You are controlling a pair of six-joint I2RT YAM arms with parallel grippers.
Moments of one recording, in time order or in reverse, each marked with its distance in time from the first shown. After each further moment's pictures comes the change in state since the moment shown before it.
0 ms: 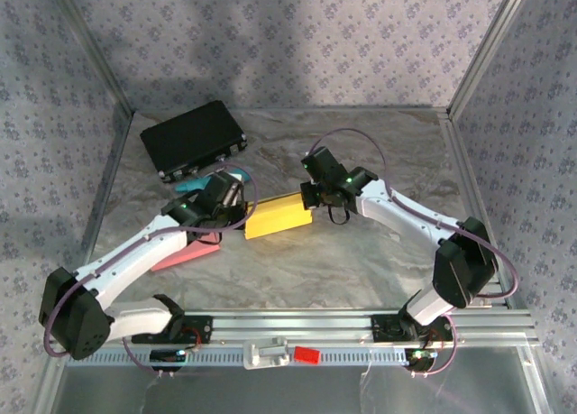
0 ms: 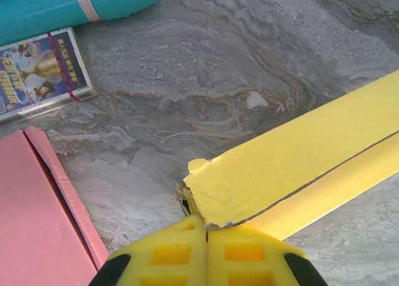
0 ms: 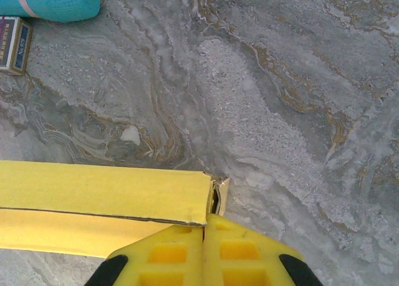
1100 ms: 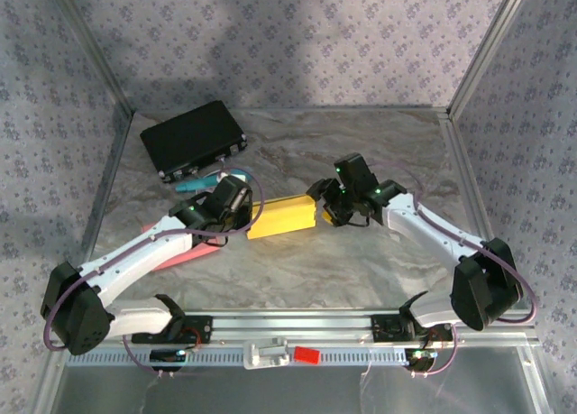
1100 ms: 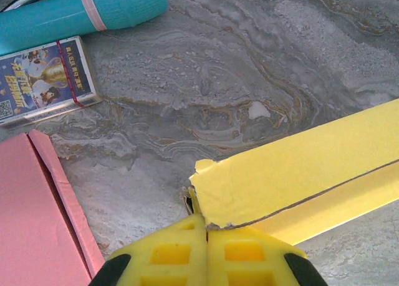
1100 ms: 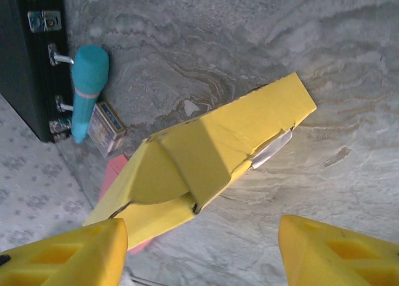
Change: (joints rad) left arm -0.062 0.023 0.005 0.014 -0.088 -0.060; right arm -0.163 -0.171 -0.251 0.161 -0.401 0.928
